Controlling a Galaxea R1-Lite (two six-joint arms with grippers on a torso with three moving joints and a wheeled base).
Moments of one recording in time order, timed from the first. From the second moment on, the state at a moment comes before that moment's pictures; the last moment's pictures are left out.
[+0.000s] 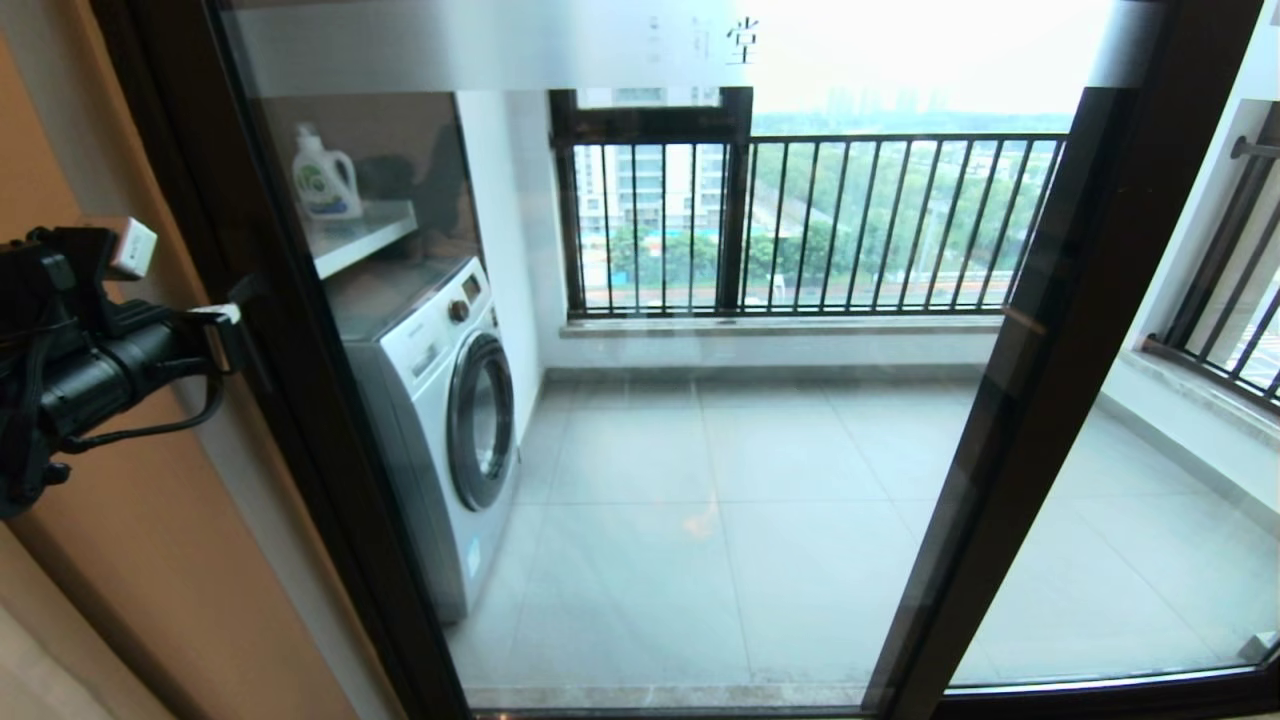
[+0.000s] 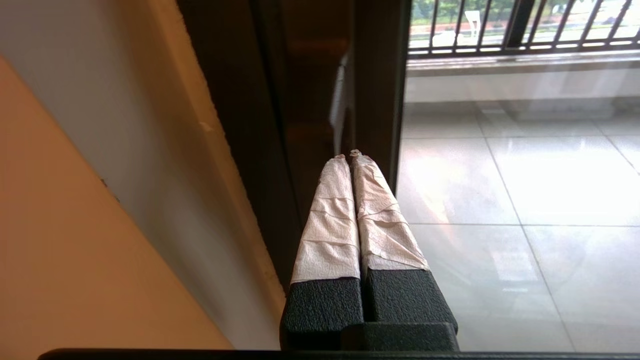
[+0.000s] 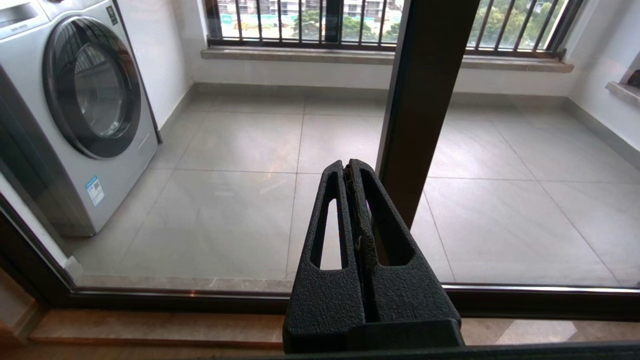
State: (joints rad) left arm 0.26 1.76 -0.94 -0.78 -0.18 0.10; right arm 0.00 0.00 0.00 0.00 0.04 -0.07
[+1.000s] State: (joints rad) left arm 0.35 1.81 -1.00 -0.78 -0.27 0.10; right arm 0.00 0.00 0.00 0.00 0.04 -0.07
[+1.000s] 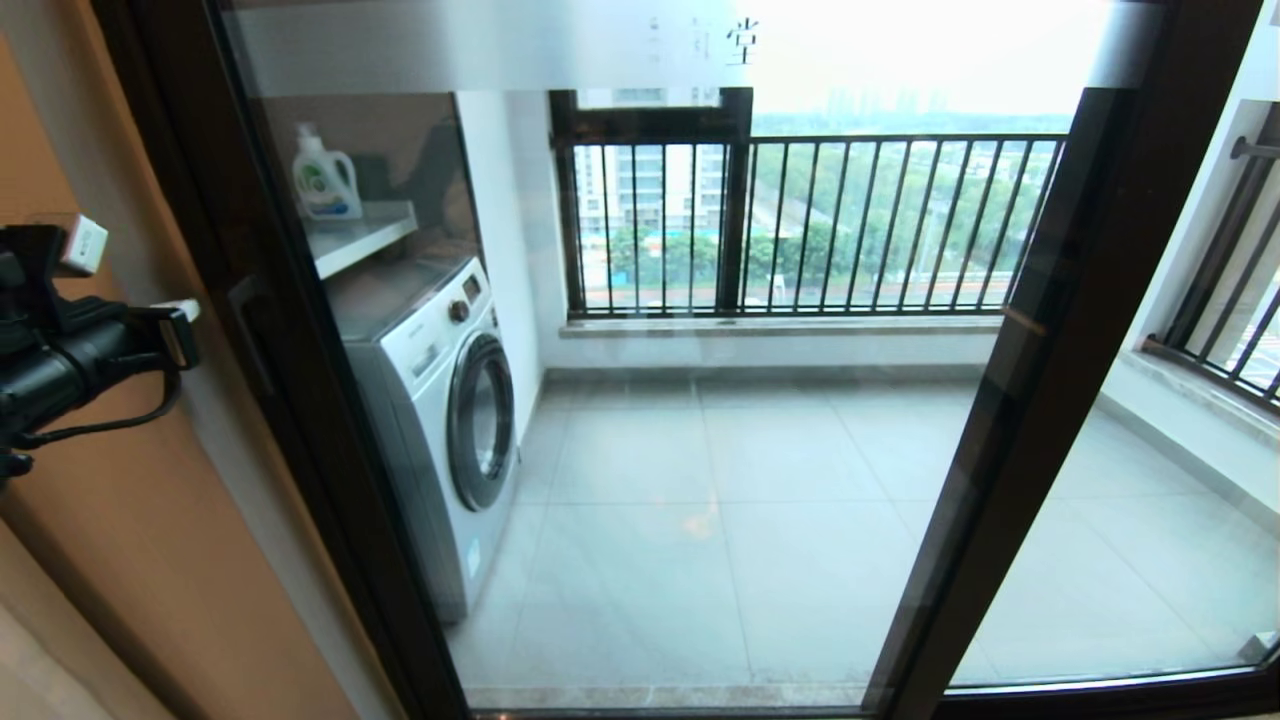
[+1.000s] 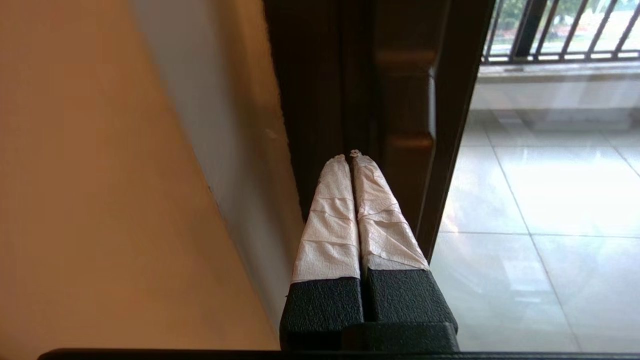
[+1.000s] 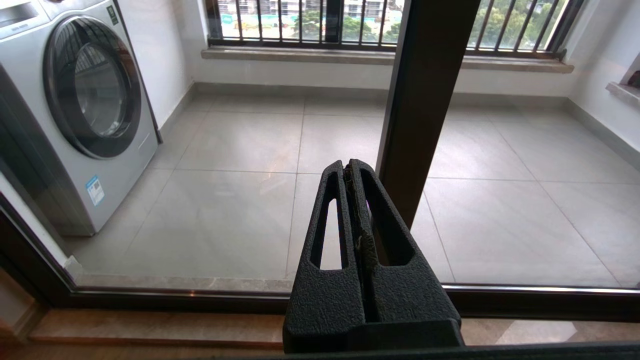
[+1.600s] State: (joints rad) left arm 0.34 1.89 -1.07 -0.78 -0.24 0.13; right arm 0.00 0.00 0.00 0.00 0.04 -0.07
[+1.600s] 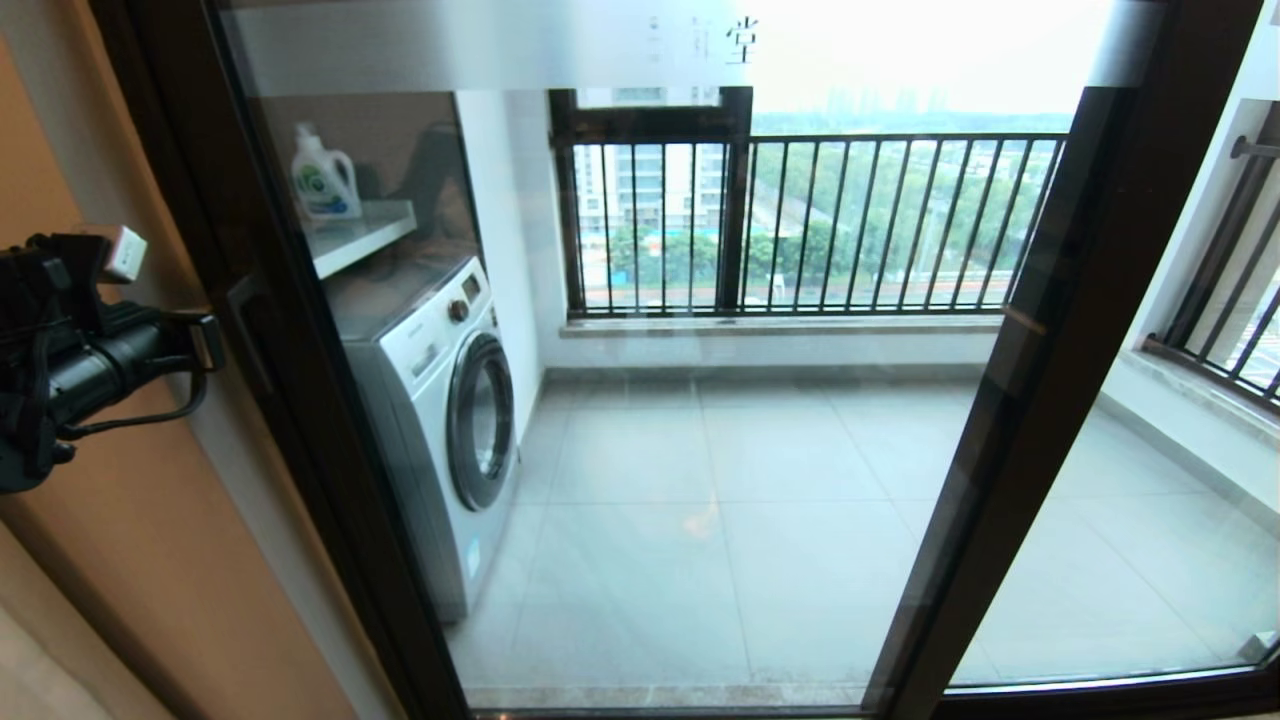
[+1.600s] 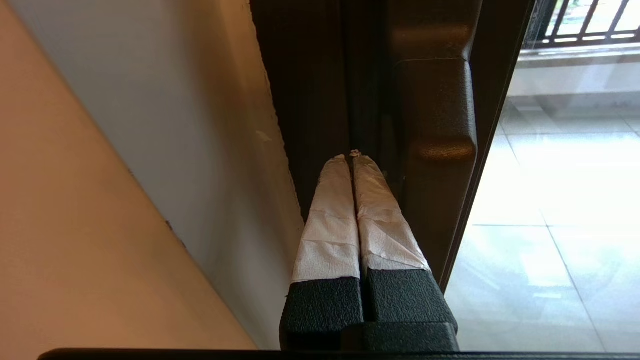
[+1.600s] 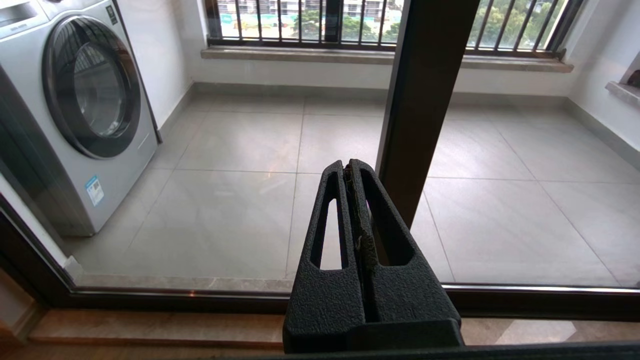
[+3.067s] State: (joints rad) left arm 0.21 1.84 -1.02 -0.78 -0.20 0.12; right arm 0.00 0.00 0.00 0.00 0.04 -0.07
